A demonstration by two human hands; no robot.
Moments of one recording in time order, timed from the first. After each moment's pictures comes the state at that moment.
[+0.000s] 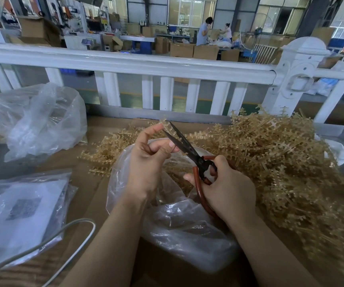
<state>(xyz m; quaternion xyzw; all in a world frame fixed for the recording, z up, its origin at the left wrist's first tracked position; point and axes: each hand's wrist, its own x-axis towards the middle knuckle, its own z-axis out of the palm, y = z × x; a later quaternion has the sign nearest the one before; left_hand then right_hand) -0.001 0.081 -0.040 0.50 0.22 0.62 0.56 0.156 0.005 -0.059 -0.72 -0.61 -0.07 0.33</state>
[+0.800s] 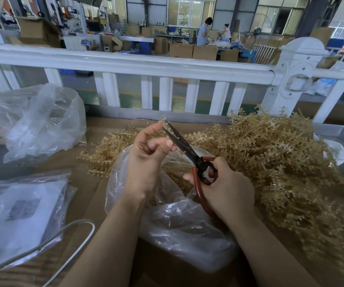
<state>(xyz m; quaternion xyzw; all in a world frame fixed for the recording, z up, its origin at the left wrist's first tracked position) -0.004 0.081 -0.038 0.51 0.23 0.62 0.55 0.156 0.003 -0.062 -0.69 -0.62 -0.07 0.38</state>
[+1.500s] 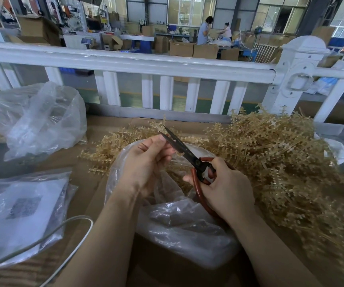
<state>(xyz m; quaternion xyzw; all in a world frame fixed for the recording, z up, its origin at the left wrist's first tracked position) -0.014 0.086 -0.036 0.43 0.26 0.54 0.68 0.158 0.007 -0.061 -0.68 -0.63 -0.06 0.36</state>
